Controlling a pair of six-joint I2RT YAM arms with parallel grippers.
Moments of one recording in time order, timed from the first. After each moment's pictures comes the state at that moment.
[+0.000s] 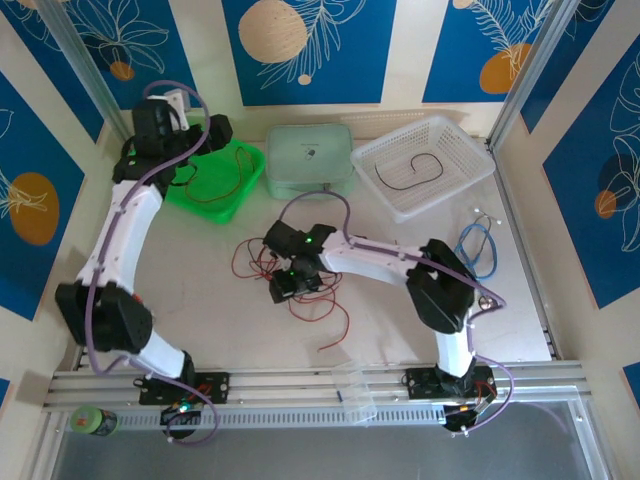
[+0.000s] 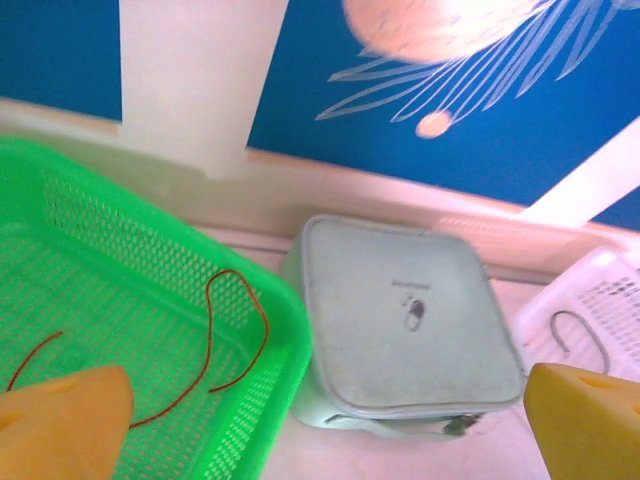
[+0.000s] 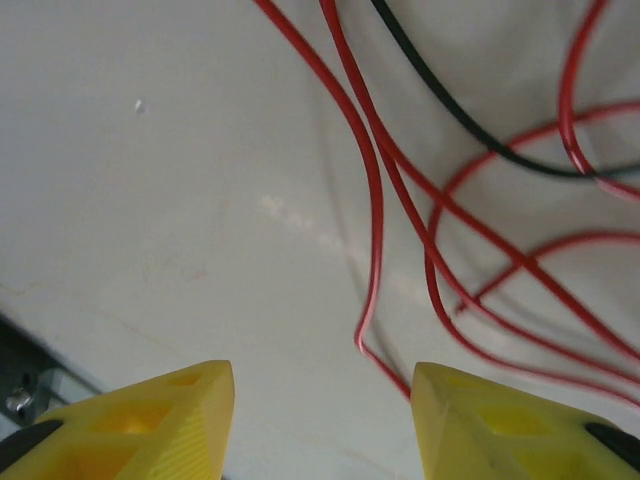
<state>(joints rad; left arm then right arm) -0.07 1.51 1.60 -0.48 0.19 -0.33 1.00 1.95 1.51 -0.86 -0.19 0.58</state>
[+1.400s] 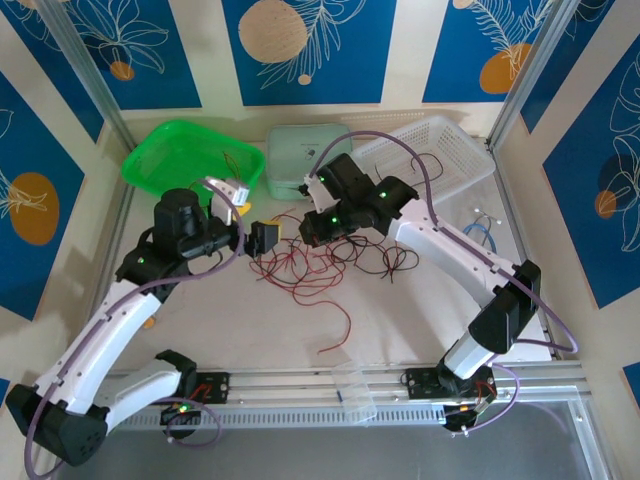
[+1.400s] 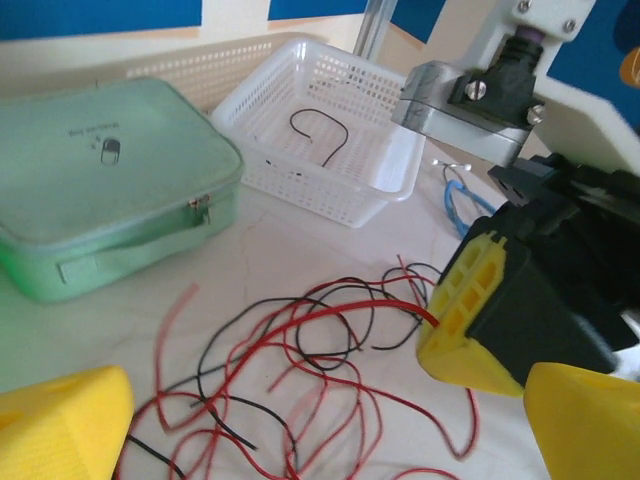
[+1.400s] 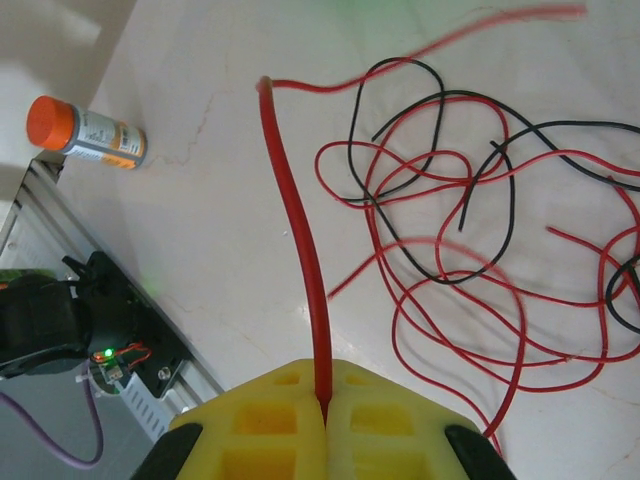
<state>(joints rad) -0.44 0.98 1.00 -0.40 0.39 -0.09 0.78 1.60 1.63 -0.98 -0.32 0.35</state>
